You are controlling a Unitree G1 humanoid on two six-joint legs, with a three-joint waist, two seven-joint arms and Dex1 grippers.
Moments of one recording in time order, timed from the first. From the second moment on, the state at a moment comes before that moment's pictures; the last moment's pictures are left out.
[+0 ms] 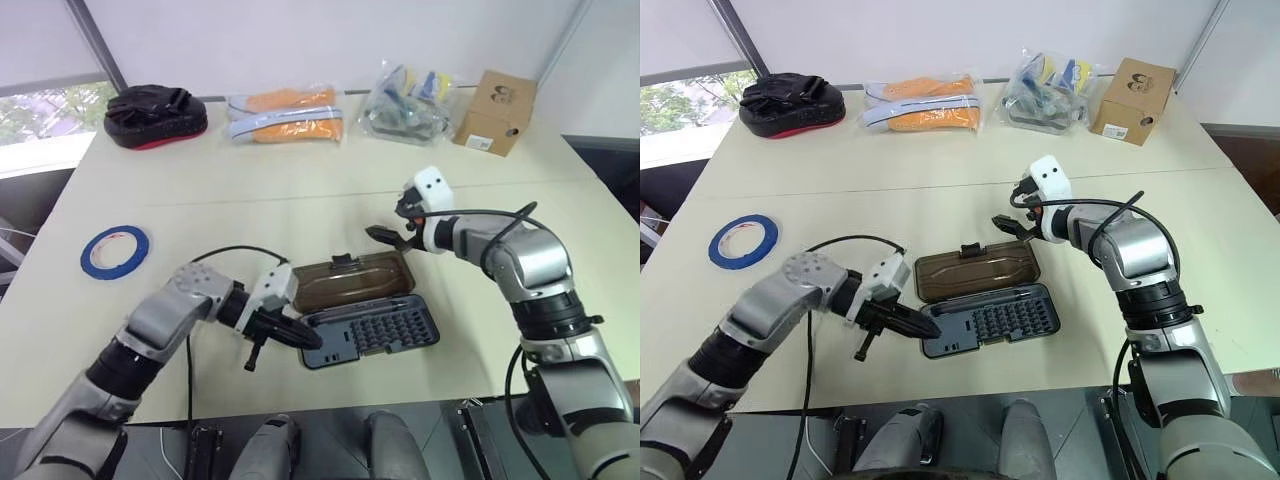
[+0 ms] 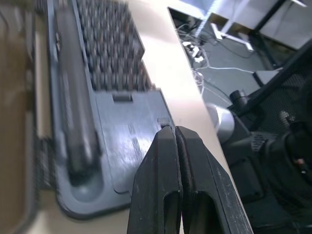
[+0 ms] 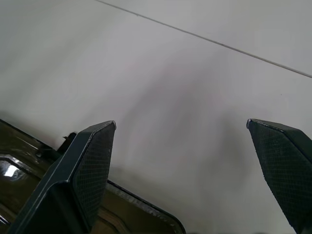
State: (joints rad) left arm -0.44 0.65 -0.37 -0.16 -0.40 0.57 -1.34; right arm -0.73 -0.58 0.13 0.07 0.39 0.90 0.53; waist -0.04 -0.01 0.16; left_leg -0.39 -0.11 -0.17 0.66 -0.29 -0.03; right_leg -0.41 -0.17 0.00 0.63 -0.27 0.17
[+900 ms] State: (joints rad) left arm -0.28 0.54 -0.38 -0.21 -0.28 0.38 -1.08; right arm -0.85 -0.67 0.34 0.42 0.11 0.55 1.03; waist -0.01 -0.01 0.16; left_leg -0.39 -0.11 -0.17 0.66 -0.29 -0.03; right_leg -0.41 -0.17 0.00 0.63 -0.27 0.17
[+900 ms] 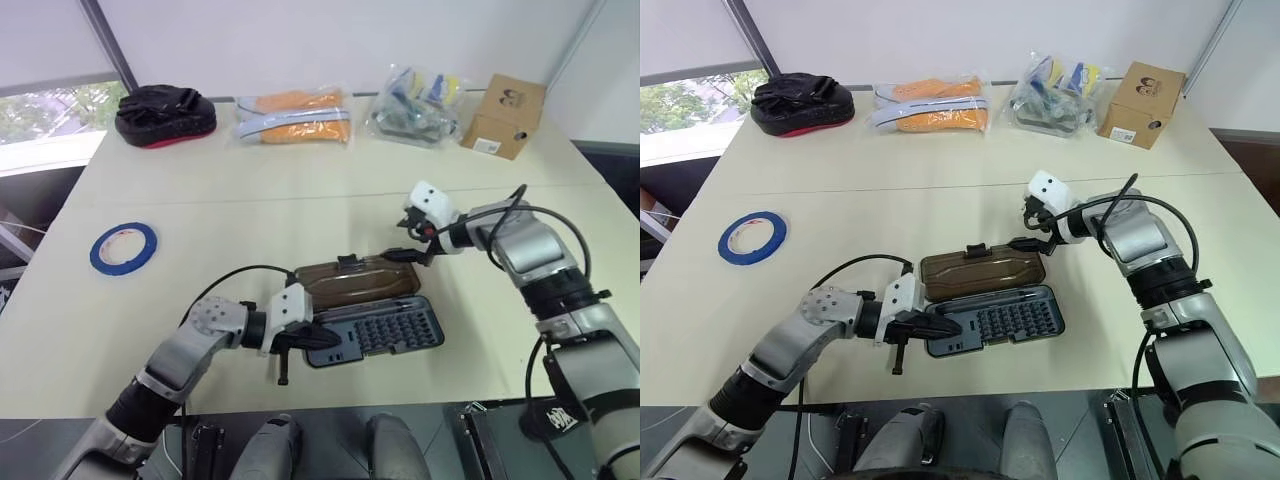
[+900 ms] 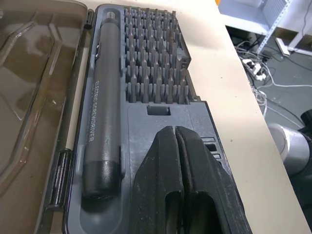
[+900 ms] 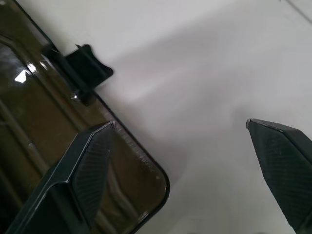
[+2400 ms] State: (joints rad) left arm -0.28 0.52 -0.38 -0.21 -0.25 0.38 -1.04; right arm -0.87 -0.59 0.34 0.52 -0.06 0.38 1.19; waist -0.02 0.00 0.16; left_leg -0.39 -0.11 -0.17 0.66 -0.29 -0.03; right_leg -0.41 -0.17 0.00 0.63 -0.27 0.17
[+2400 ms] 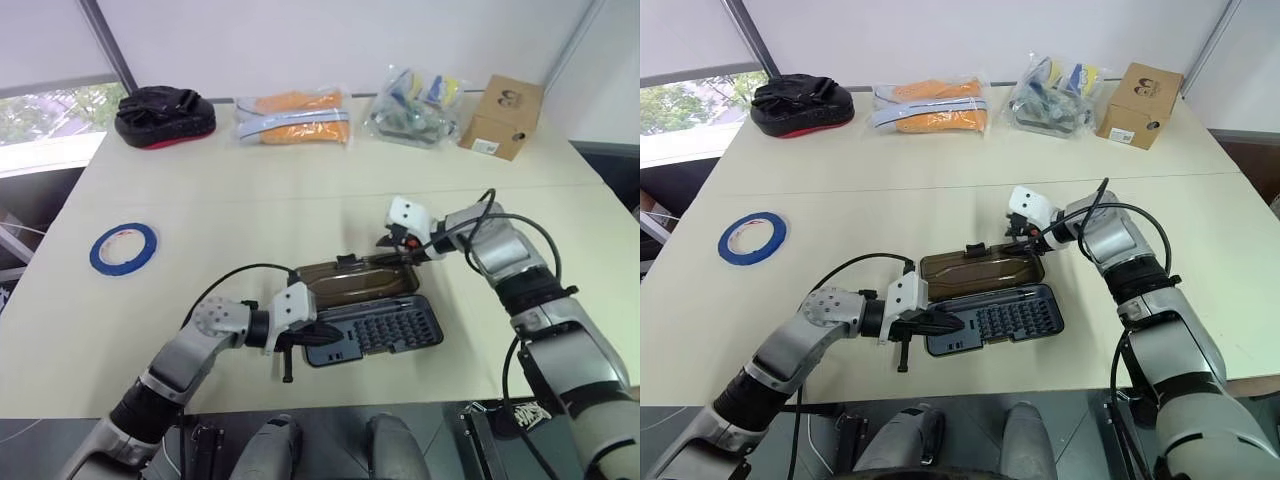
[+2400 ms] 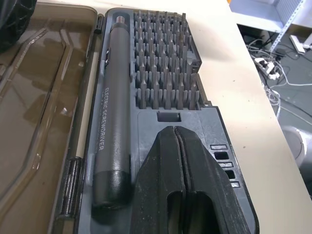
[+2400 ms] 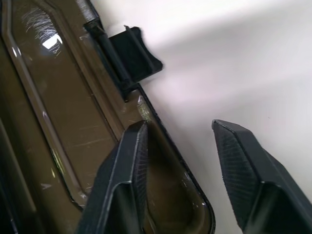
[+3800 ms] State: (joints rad) left arm -0.28 0.51 -0.38 -0.18 -0.25 0.36 -1.00; right arm -0.89 -0.56 0.36 0.59 -0.14 0.26 1.24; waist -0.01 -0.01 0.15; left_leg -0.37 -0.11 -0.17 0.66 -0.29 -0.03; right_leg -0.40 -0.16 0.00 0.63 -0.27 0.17
